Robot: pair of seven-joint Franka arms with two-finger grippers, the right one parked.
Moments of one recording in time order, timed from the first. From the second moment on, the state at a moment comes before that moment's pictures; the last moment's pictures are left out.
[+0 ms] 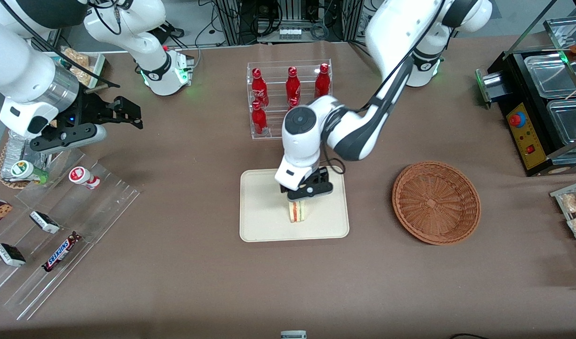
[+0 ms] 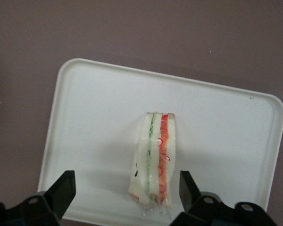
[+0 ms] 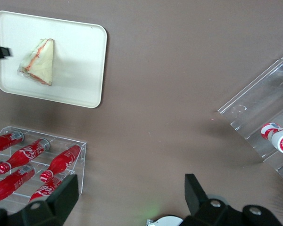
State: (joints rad) arm -0.66 0.57 -0.08 -1.46 0.19 2.11 -1.06
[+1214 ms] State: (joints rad) arm -0.20 0.17 -0.07 -1.54 0.09 1.59 -0.39
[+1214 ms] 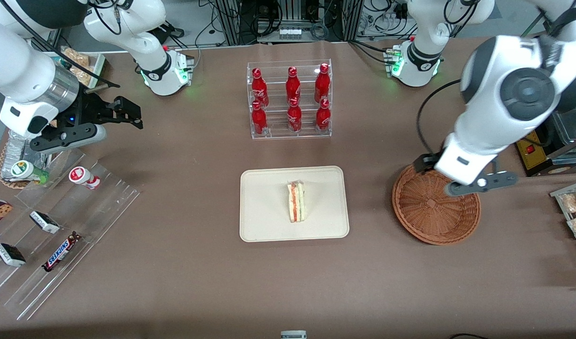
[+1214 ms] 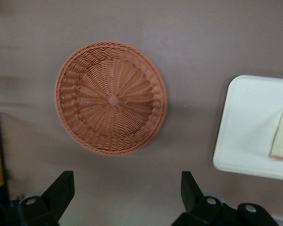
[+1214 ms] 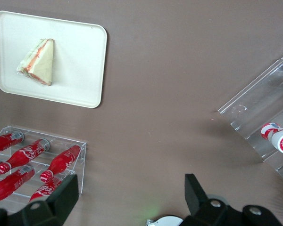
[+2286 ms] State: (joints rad) arm -0.12 -0.06 0.08 -1.64 0.00 1.55 0.05
